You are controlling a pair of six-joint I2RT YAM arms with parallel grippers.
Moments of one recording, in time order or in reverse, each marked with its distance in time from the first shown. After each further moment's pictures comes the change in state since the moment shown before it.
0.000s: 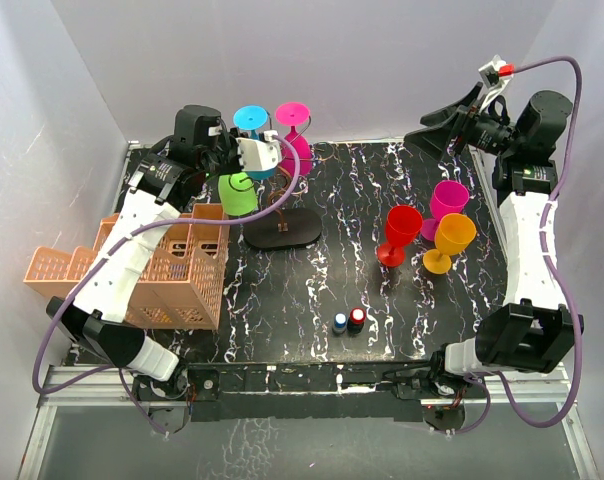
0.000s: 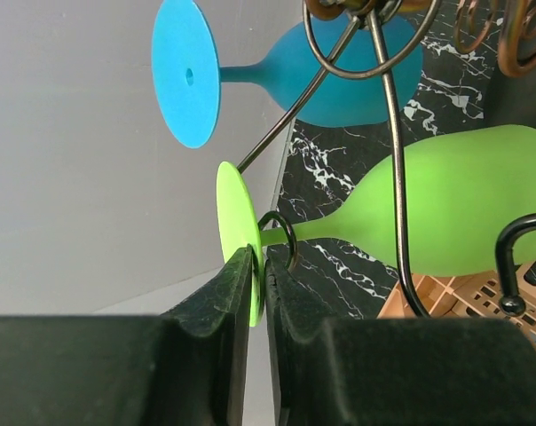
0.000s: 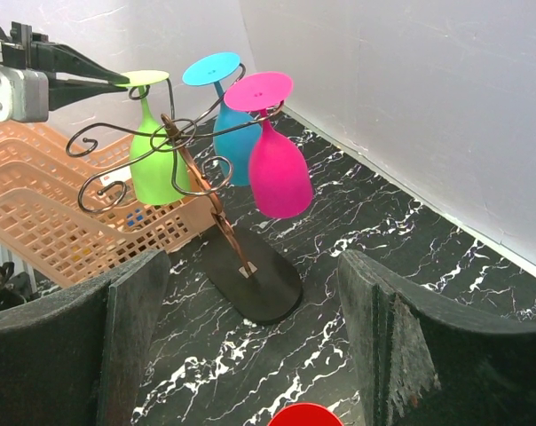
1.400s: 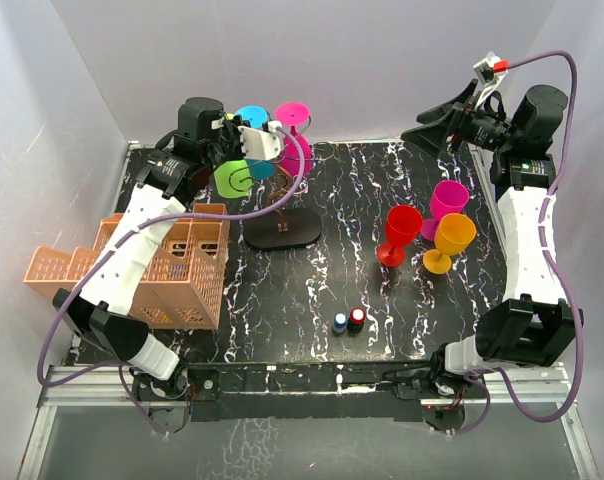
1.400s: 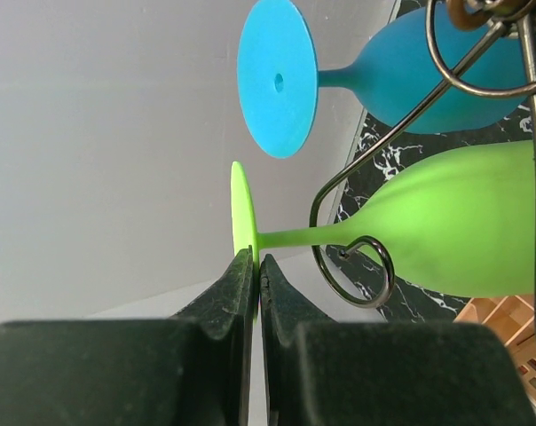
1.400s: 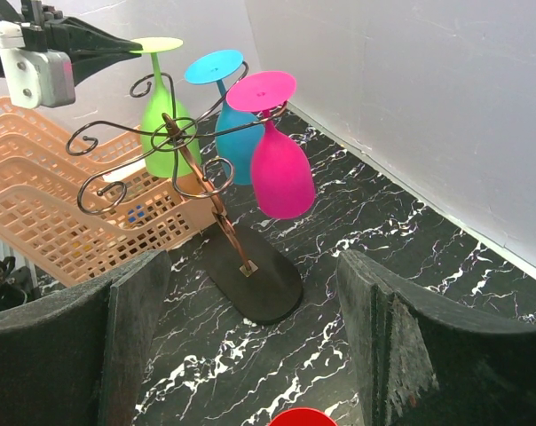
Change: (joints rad) left arm 0.000 0.040 0.014 0.140 -0.092 0.095; right arm 0.020 0.029 0.044 -0.048 0.001 -0.034
